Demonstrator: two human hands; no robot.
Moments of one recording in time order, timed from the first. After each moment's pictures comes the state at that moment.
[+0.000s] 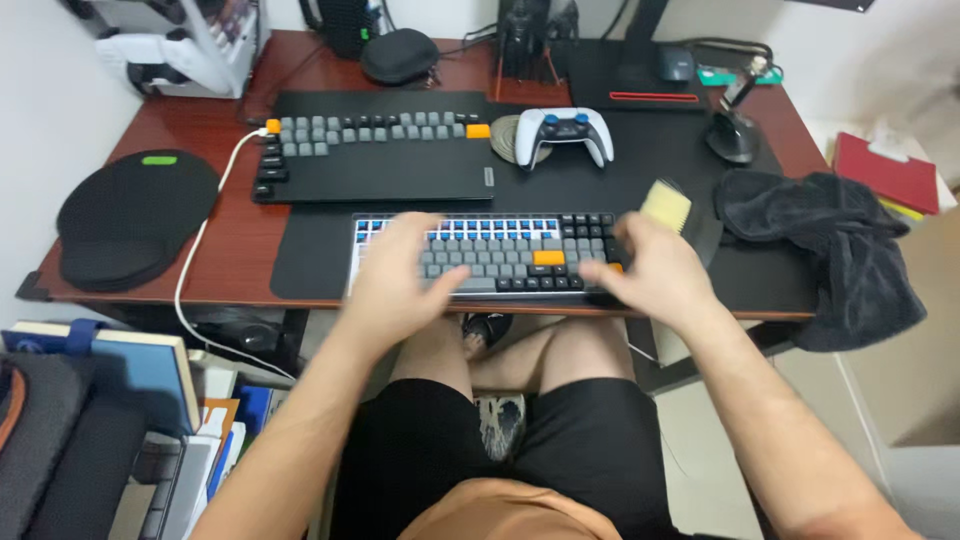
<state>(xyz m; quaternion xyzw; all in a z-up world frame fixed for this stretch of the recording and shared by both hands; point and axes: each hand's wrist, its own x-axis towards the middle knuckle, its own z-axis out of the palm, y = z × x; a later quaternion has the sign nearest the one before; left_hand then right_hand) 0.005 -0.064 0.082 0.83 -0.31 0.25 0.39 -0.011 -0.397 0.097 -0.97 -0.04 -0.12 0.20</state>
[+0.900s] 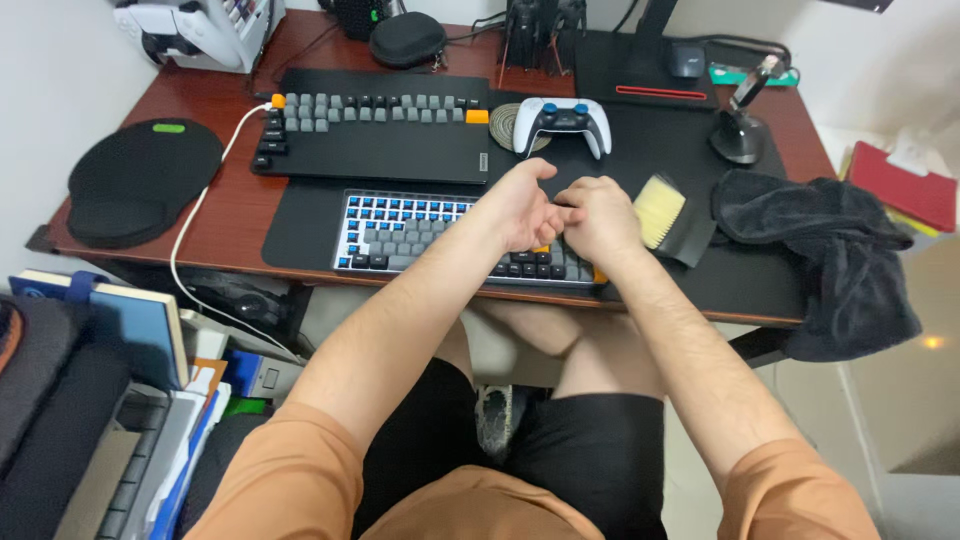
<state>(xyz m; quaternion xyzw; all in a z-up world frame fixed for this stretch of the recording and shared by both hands) 0.142 -0.241 0.035 0.39 0.04 -0.48 0.78 0.072 -0.398 0.048 -0.95 -0.19 -0.22 0.15</state>
